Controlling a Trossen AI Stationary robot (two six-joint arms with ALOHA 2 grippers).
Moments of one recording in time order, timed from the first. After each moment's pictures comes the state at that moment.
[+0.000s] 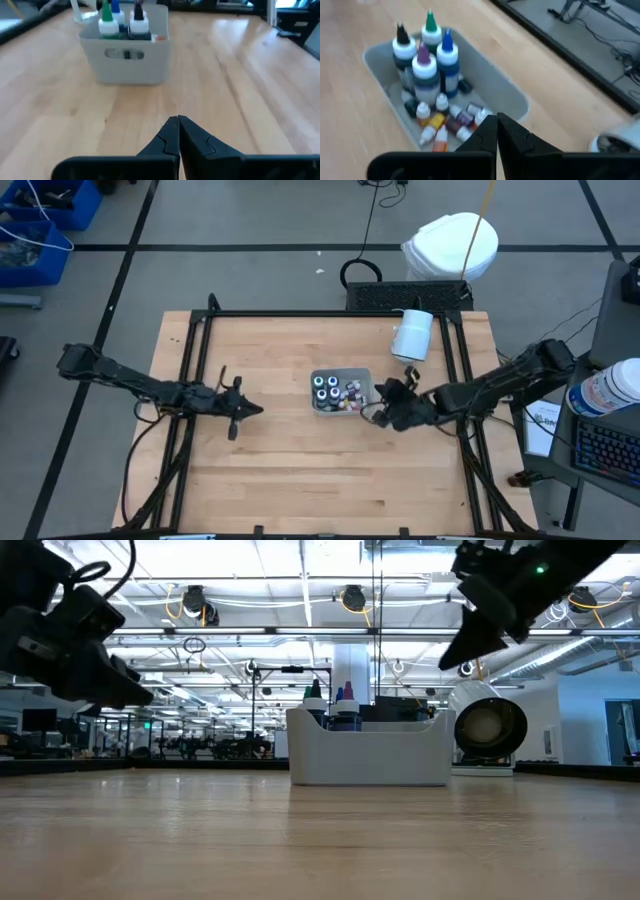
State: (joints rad) left arm -0.24 0.71 0.01 0.37 -0.21 -0.14; right arm 0.33 1.25 0.74 -0.42 0.82 0.62
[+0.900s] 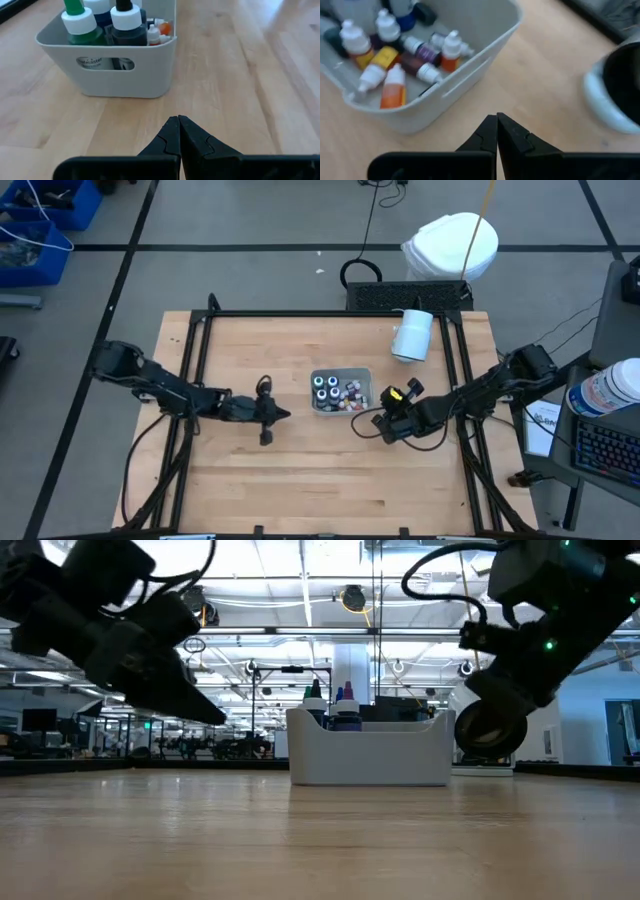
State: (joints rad) left arm -0.23 1.40 0.32 0.58 -0.27 -0.16; right arm 0.35 1.49 0.67 -0.54 0.85 0.95
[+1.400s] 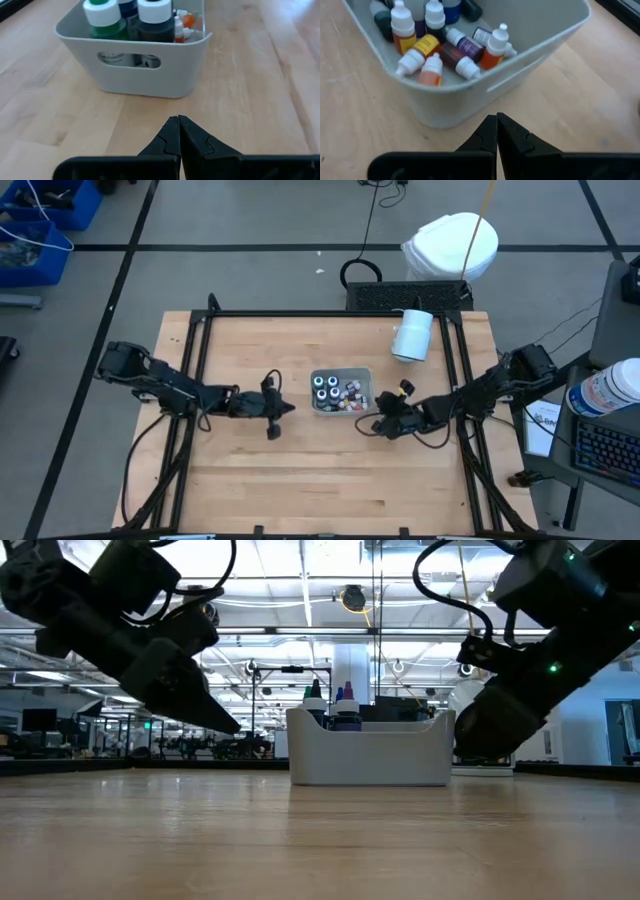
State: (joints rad) left arm -0.16 1.47 0.39 0.52 -0.27 -0.17; right arm 0.32 1.49 0.50 -0.08 0.76 0.64
